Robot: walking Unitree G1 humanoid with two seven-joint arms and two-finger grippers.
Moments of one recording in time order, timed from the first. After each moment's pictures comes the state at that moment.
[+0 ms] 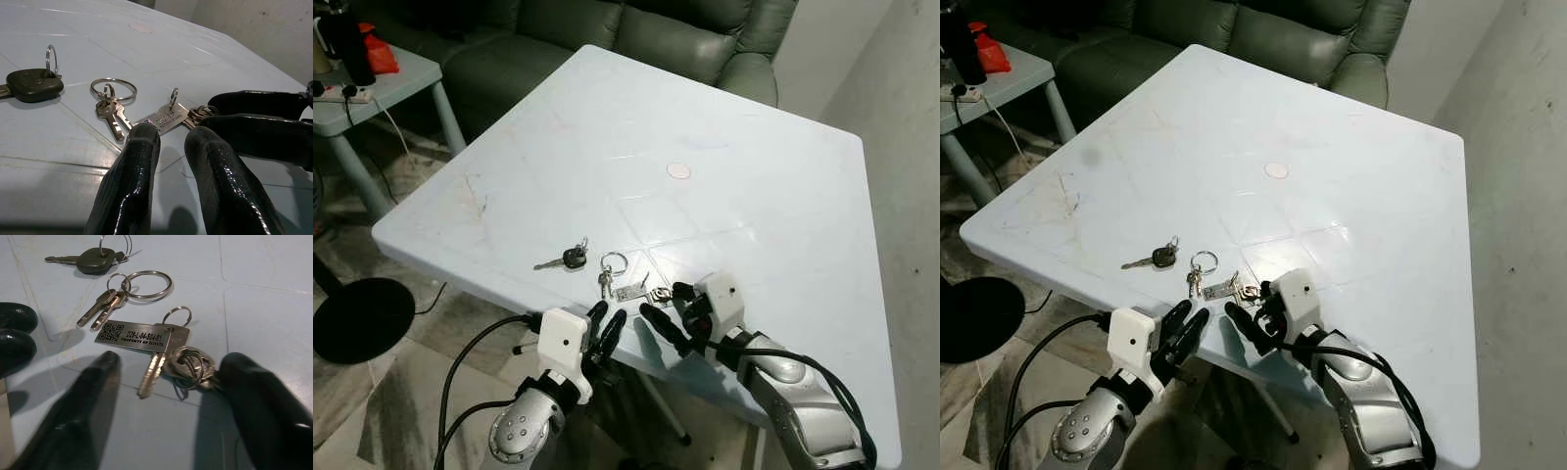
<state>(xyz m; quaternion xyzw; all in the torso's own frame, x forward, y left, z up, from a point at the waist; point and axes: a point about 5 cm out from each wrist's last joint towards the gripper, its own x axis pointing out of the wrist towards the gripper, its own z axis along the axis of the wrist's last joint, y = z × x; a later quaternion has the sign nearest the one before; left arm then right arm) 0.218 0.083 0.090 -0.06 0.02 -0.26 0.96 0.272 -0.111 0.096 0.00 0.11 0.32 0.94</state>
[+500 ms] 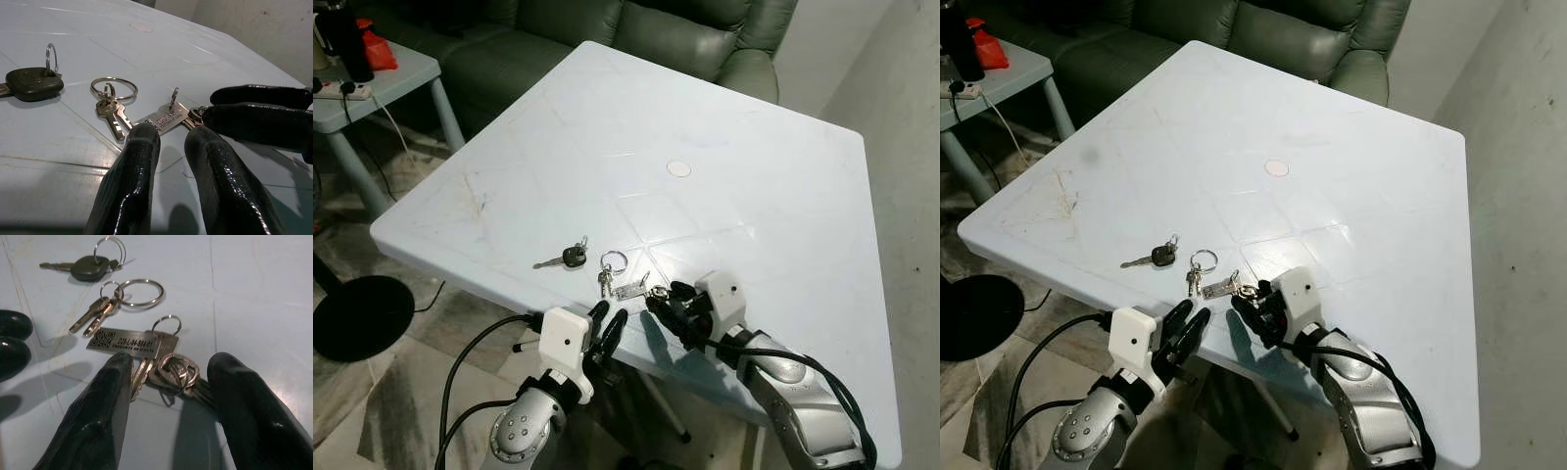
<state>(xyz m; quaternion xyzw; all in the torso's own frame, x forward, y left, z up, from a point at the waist) 0.219 0.082 0.092 -0.06 0.02 -0.26 0.96 0.274 -0.115 0.101 0.00 0.09 0.32 0.94</state>
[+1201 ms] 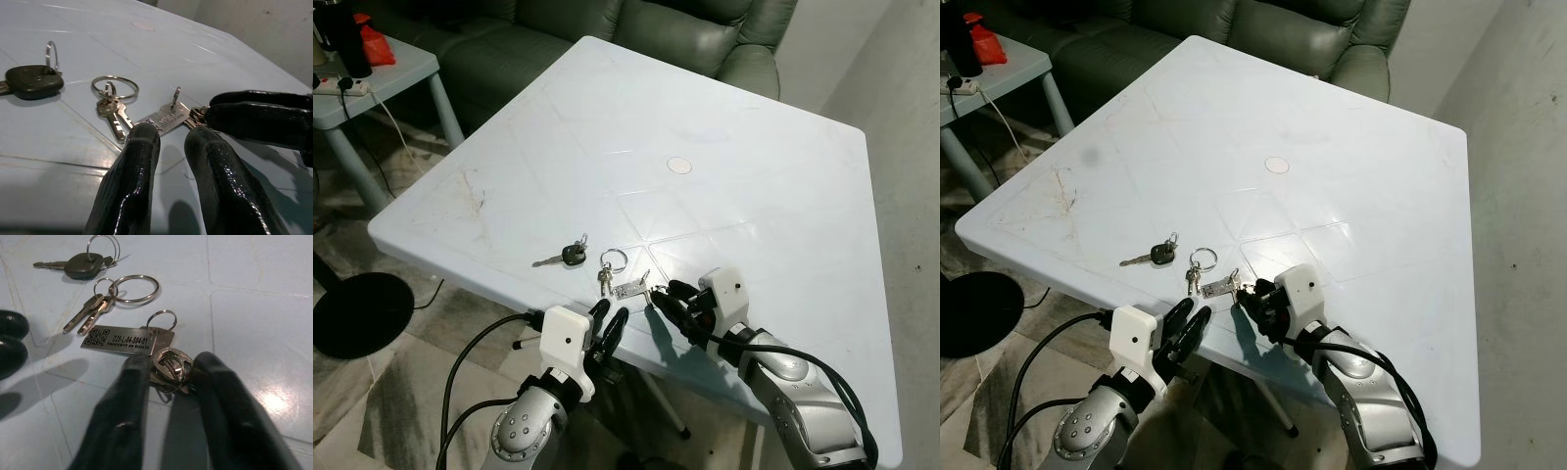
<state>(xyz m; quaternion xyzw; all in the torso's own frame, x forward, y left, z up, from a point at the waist) 0.220 0.082 0.094 -0.06 0.02 -0.25 0.97 0.275 -0.114 0.101 0.01 0.10 0.32 0.94</state>
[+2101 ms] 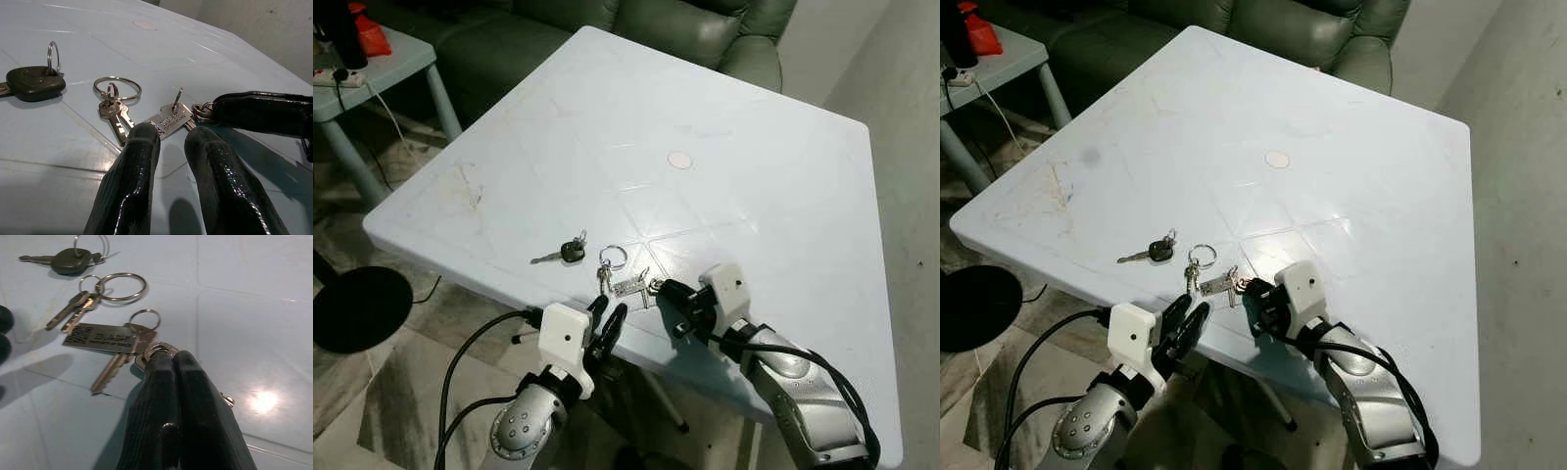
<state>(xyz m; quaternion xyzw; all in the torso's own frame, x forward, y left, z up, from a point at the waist) 0.222 0.081 0.099 -0.05 0.01 -0.25 0.97 0.279 -0.121 0.107 -0.01 0.08 0.31 0.95</state>
